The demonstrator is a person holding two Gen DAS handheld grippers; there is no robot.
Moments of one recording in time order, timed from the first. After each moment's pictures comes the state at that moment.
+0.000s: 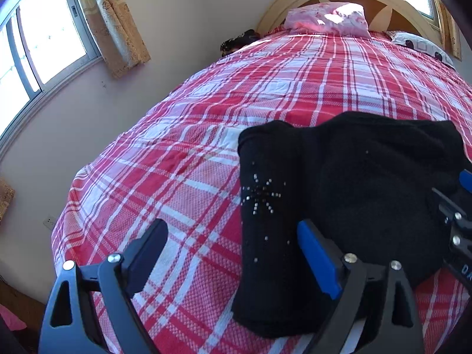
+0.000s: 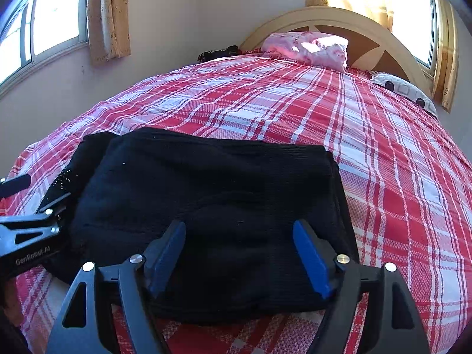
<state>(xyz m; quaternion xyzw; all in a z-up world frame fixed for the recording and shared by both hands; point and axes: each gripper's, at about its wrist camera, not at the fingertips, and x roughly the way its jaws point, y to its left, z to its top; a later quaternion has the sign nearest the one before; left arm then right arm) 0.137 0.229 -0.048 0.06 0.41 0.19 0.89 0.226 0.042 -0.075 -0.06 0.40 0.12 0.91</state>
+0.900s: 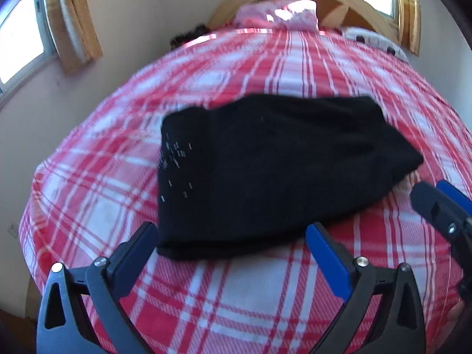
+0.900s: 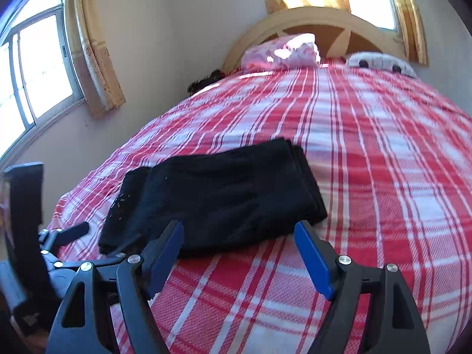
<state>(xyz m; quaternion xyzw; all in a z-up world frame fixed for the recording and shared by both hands) 0.104 0.185 -0.041 0.02 0.45 0.06 0.89 0.146 0.004 -0.027 0.08 0.38 0.11 0.91</state>
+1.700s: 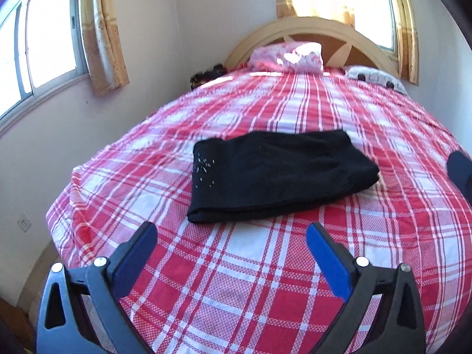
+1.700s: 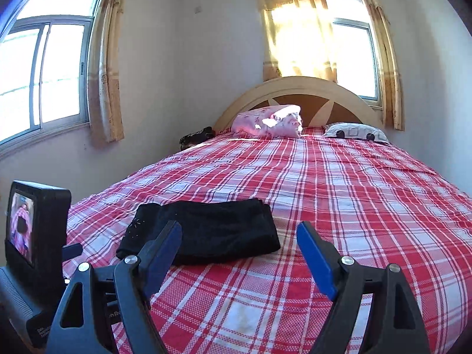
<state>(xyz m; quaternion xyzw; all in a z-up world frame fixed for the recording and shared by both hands) 0.011 0.167 0.009 0.02 0.32 0.10 0.94 0.032 -0.002 0.046 0.01 0.22 0.06 0.97</state>
